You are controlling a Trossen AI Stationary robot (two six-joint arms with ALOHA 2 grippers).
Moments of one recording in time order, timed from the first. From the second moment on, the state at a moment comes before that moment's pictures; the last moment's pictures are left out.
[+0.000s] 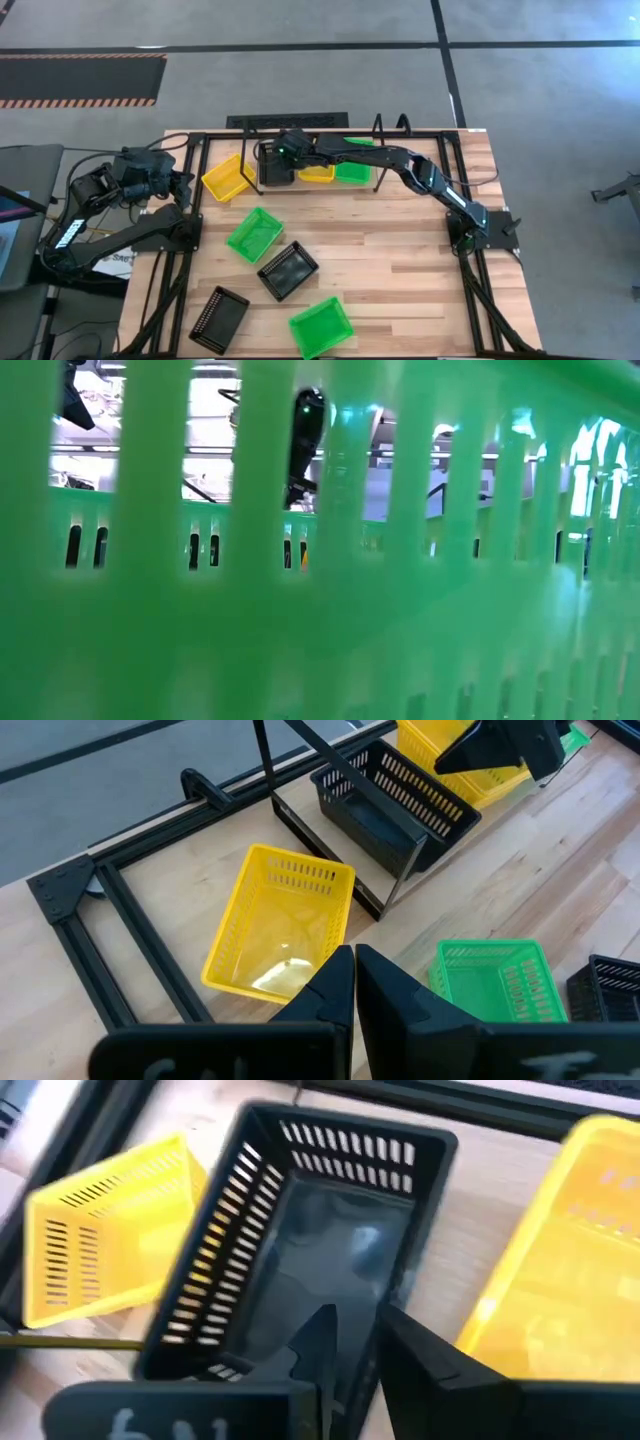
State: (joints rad) left arm 0.68 0.40 0.96 -1.30 -0.06 -0.25; right arm -0.26 2.41 2.33 -0.85 0.26 0.87
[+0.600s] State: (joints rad) left arm 0.68 0.40 0.96 -1.32 -0.06 -0.25; right arm -0.17 2.20 2.36 -0.89 -0.07 0.75
